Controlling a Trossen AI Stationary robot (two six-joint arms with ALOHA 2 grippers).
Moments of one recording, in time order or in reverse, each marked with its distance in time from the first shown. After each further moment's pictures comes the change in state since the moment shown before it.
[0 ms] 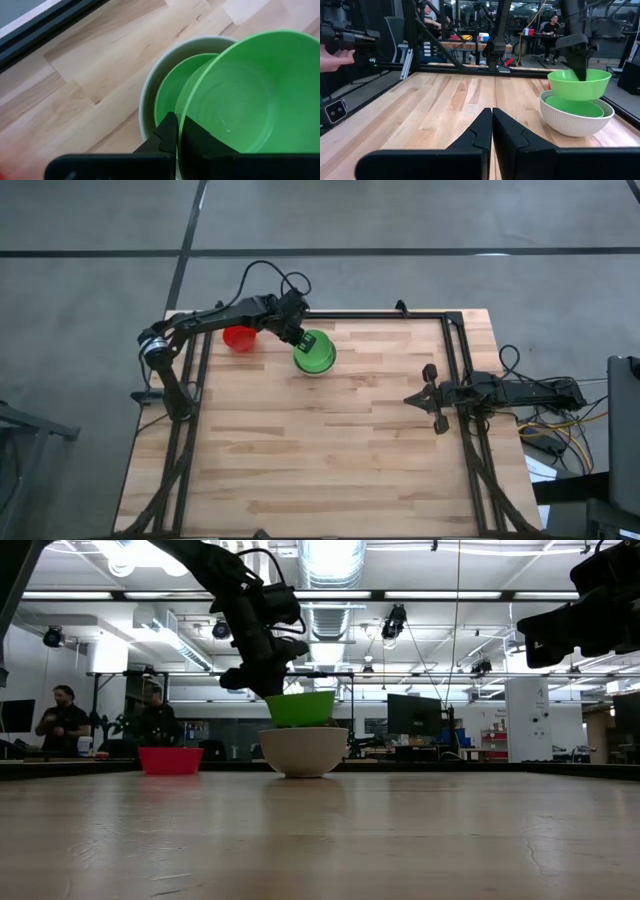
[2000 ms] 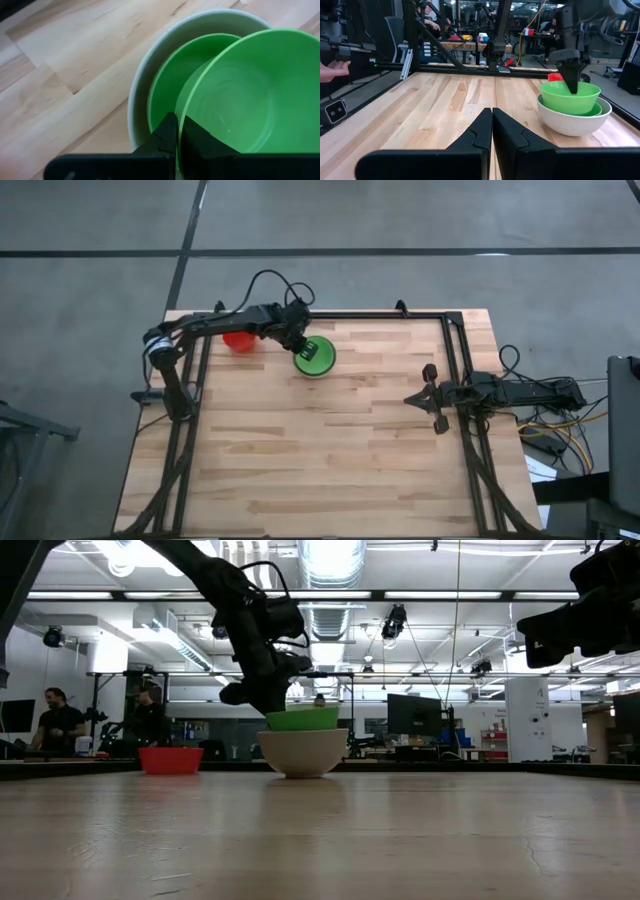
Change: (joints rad) left arm -0.029 0.039 -0.069 0.077 0.020 -0.041; right arm 0.000 0.000 0.000 0.000 0.000 0.000
